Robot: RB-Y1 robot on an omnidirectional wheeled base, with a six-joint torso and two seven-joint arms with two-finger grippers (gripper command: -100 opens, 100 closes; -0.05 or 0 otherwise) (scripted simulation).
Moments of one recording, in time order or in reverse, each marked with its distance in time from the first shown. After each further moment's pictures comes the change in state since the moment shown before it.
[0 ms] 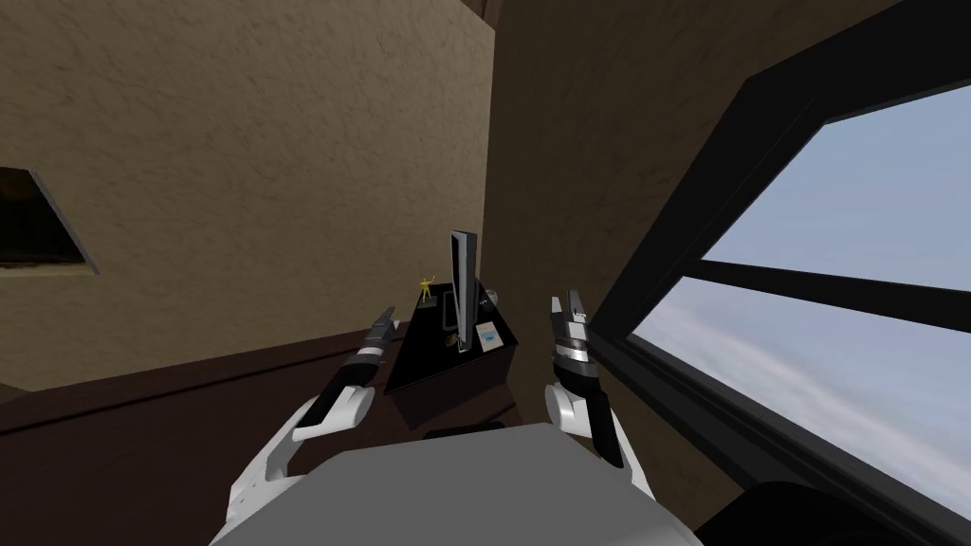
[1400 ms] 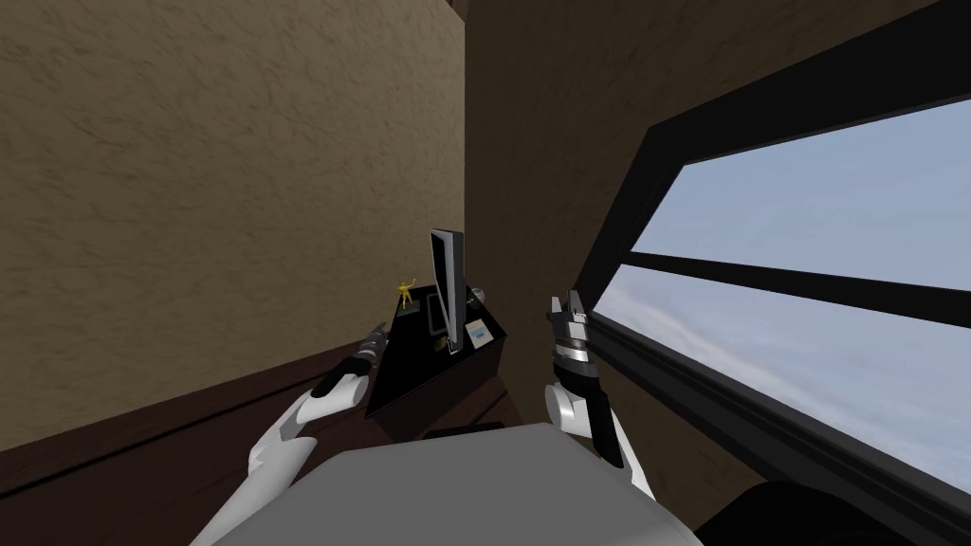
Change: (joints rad) left arm -0.180 0.078 0.105 0.372 0.089 0.276 0.079; right arm 0.000 0.000 0.000 0.000 0.000 0.000 0.000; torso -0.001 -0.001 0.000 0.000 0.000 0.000
